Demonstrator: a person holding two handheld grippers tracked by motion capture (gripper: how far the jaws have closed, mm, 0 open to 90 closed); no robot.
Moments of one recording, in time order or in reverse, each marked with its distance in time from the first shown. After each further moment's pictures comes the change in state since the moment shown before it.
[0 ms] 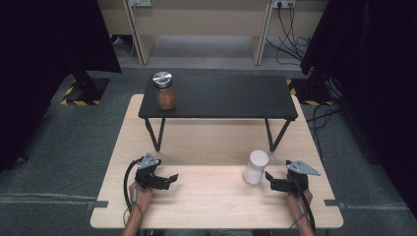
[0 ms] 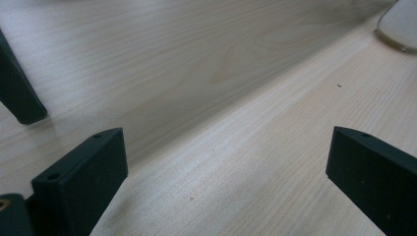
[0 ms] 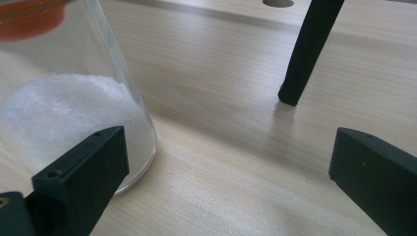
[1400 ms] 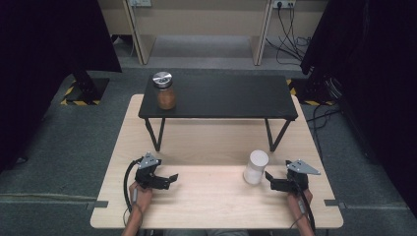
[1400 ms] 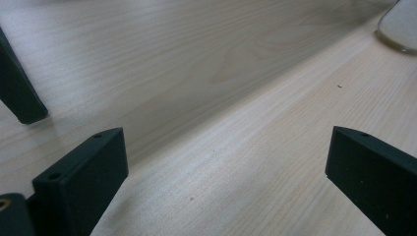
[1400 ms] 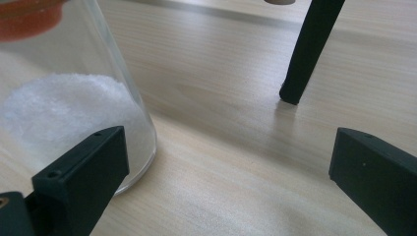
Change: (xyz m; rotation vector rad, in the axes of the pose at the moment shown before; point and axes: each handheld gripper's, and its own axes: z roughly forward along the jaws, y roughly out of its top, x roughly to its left) left arm 0.002 -0.001 0.000 -0.007 -0.011 -0.013; right arm -0.003 0.000 0.001 0.000 0.008 0.011
